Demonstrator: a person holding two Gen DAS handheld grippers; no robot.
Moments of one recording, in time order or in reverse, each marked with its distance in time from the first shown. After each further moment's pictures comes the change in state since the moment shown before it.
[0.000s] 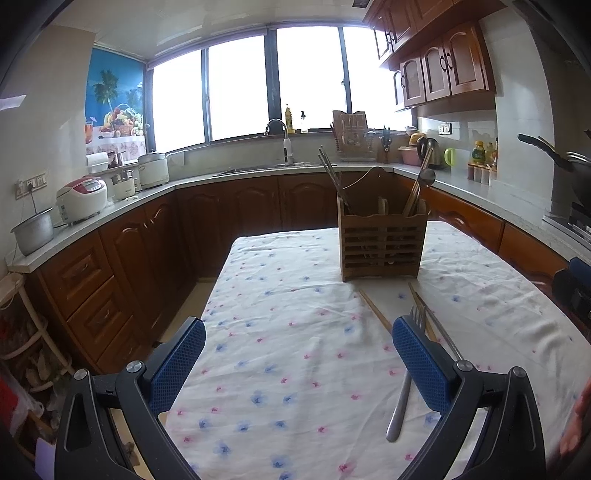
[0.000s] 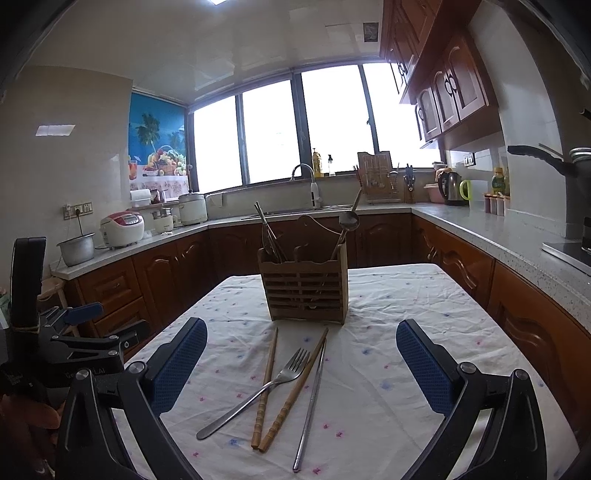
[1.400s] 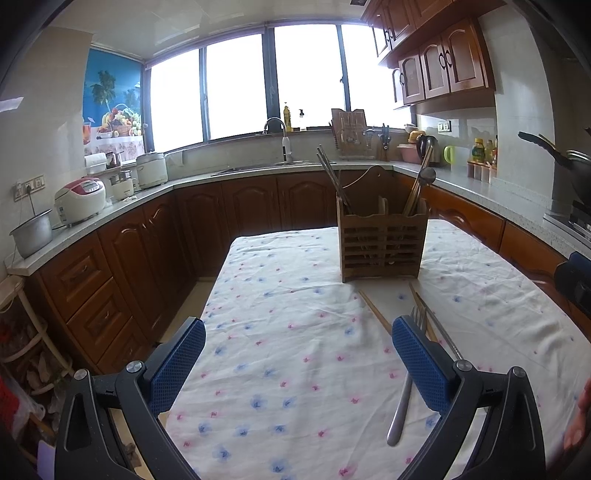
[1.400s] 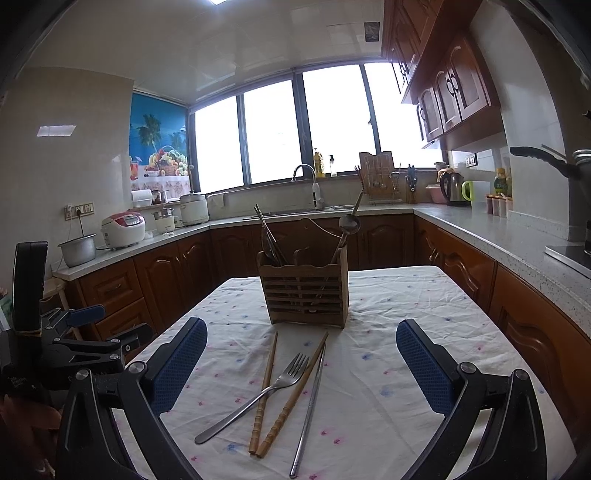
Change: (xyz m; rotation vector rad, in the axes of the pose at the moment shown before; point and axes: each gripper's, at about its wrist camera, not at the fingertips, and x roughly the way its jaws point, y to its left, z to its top) left arm 0.005 -0.009 0.002 0.005 0.008 0.009; right arm 0.005 -0.002 0.006 -0.004 0.000 0.009
